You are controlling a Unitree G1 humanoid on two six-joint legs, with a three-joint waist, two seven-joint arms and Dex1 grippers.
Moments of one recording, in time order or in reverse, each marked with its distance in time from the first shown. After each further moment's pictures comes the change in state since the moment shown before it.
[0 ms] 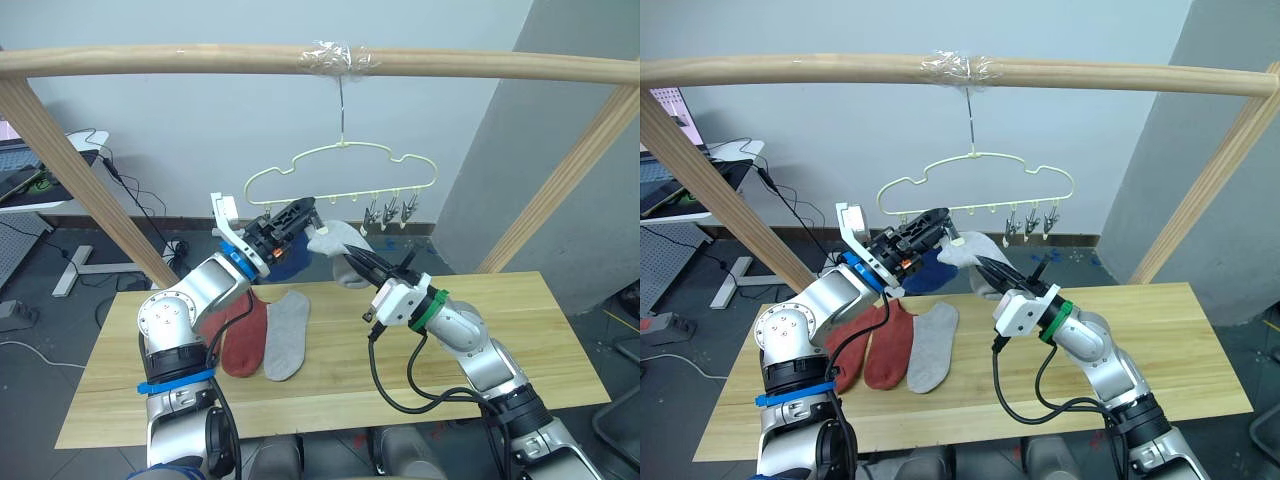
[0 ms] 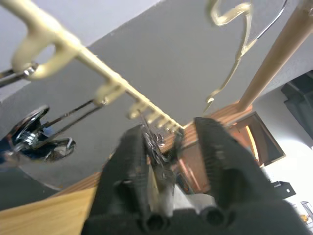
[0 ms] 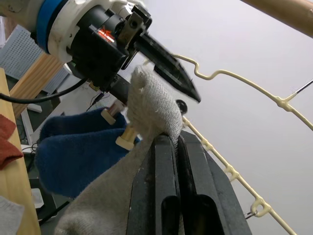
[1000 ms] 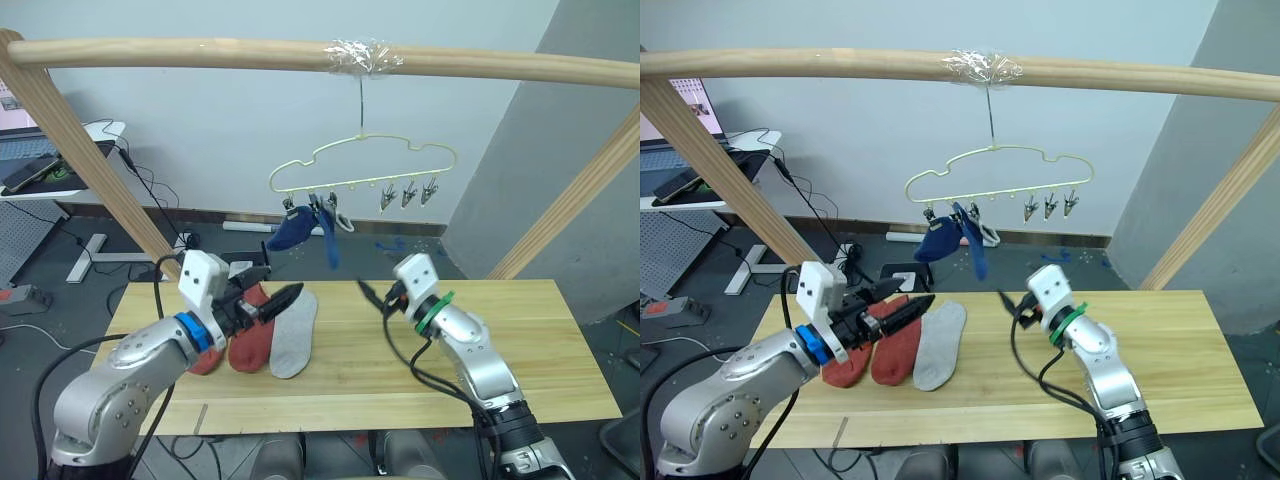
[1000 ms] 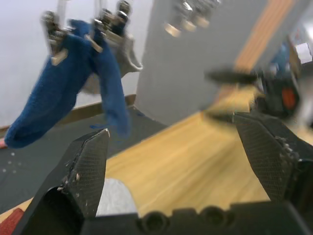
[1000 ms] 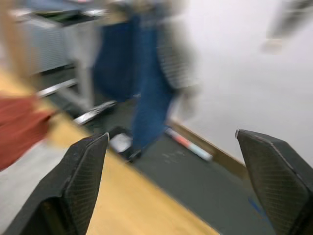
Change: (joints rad) left arm 0.559 0.398 -0.267 -0.629 0.614 -0.355 -0.362; right arm 0.074 0.140 -0.203 -0.096 0.363 0.739 0.029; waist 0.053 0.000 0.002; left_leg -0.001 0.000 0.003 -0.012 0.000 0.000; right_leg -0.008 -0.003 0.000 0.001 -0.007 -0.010
